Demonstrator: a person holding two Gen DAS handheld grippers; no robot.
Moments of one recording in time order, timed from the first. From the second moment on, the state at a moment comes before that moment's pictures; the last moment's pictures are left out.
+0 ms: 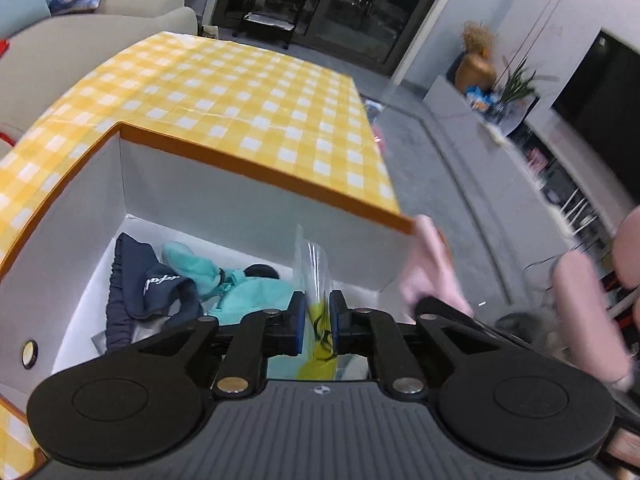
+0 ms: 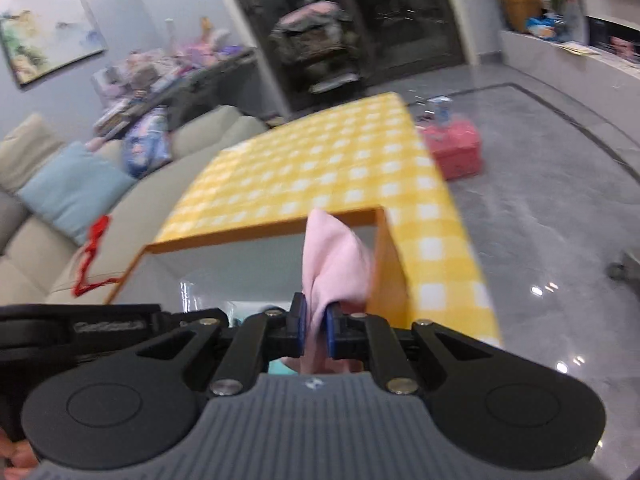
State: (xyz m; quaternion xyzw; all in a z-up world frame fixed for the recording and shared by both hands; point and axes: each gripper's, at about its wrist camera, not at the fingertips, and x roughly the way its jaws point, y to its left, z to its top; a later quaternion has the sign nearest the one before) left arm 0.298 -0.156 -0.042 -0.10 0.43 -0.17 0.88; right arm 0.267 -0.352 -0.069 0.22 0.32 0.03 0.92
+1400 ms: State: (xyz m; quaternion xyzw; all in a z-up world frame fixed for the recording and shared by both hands) left arm 0.302 -0.110 -0.040 -0.22 0.42 -0.11 0.87; right arm 0.260 -0.320 -0.058 0.15 0.28 0.05 0.95
